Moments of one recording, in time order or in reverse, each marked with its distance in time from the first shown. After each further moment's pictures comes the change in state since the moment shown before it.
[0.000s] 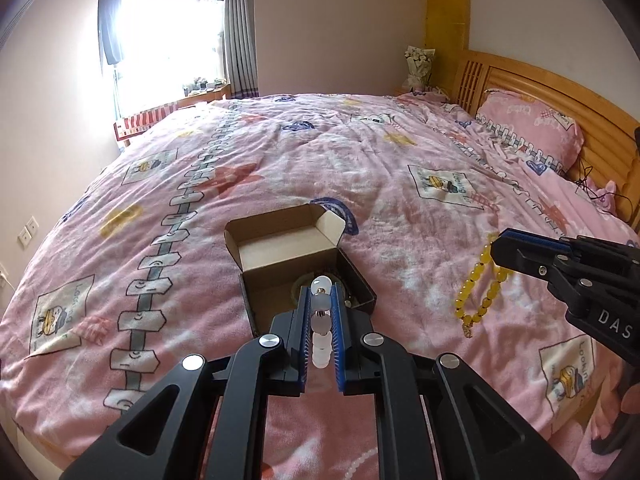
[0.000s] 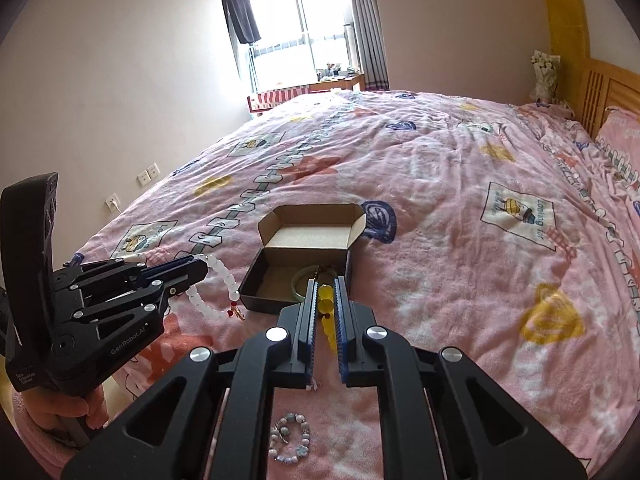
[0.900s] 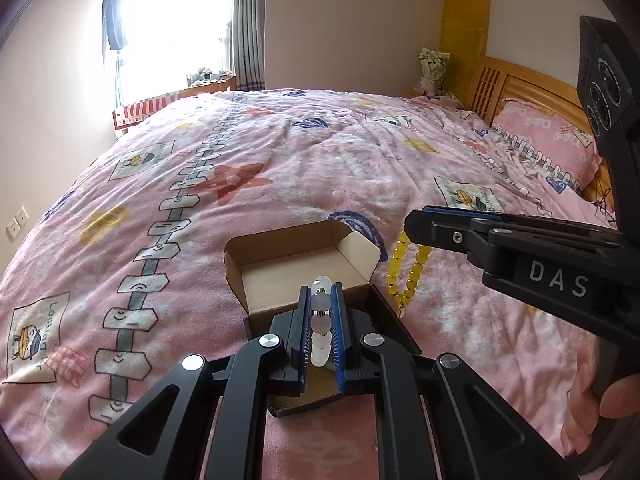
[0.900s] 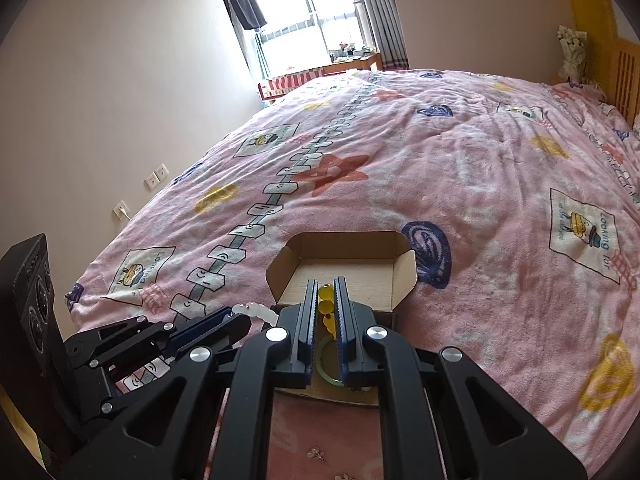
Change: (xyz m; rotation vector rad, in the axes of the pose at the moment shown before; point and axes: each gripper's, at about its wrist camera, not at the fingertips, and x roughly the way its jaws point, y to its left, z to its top) left arm 0.073 0.034 0.027 -0.045 0.011 -0.016; right arm 0.131 0.003 0.068 0.056 0.089 0.090
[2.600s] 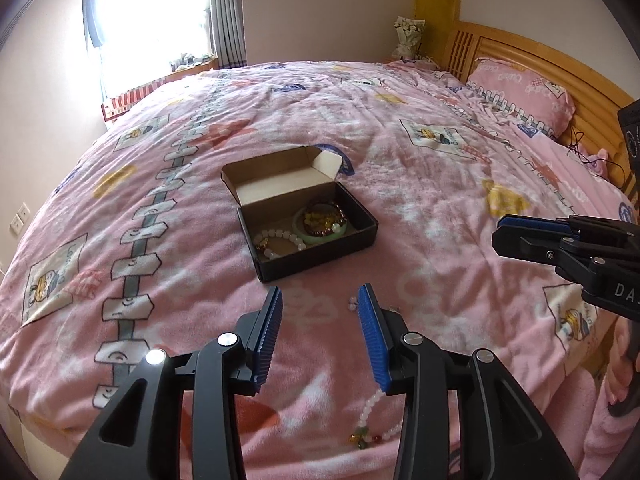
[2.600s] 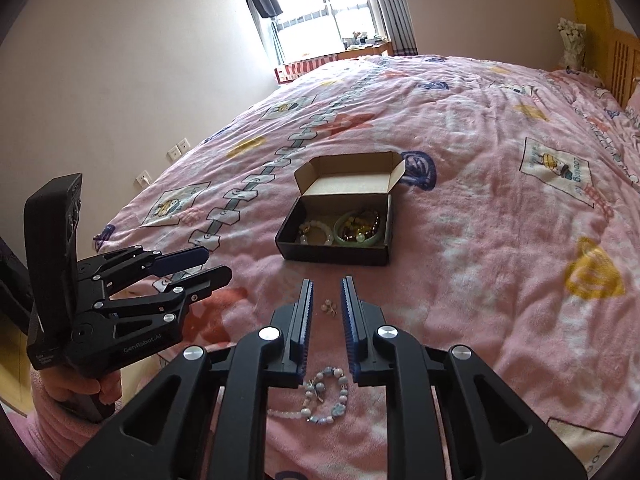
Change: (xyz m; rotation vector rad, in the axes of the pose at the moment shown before) left arm -0.075 -0.021 -0.093 0.073 0.109 -0.029; right arm -0.117 0.008 -0.142 -0.028 0.042 0.040
